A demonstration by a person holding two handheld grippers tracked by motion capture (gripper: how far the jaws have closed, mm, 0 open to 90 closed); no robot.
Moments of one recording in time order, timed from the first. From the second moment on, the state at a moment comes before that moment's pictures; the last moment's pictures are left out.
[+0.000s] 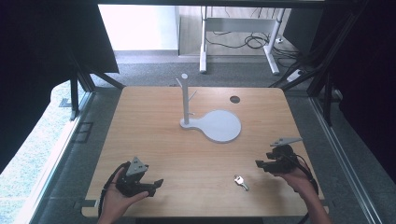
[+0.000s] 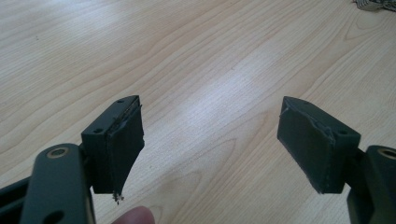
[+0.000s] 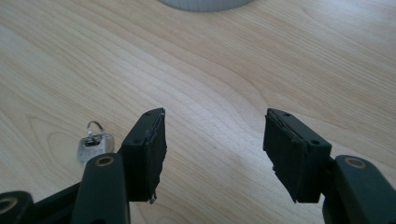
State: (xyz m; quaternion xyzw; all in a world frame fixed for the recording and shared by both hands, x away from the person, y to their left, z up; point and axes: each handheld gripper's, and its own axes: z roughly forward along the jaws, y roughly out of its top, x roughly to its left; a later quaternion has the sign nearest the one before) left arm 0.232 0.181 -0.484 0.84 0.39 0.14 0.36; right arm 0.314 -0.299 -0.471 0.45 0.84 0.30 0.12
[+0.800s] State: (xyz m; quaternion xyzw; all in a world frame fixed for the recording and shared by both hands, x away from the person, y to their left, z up) left arm 0.232 0.181 -0.485 0.84 0.40 0.13 0.35; right arm 0.319 -0.274 -0.456 0.41 0.86 0.29 0.09
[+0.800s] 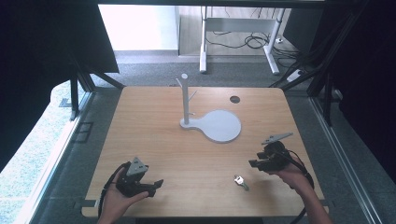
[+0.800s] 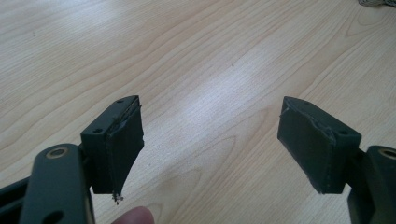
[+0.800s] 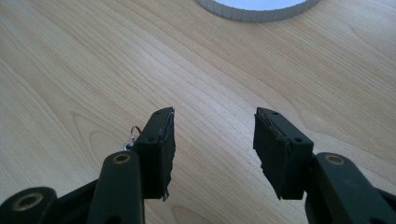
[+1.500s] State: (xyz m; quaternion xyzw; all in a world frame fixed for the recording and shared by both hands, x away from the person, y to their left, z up) left arm 0.232 0.183 -0.483 0.84 0.40 0.13 0.35; right arm 0.320 -0.248 -0.454 0.38 0.89 0.26 0.06
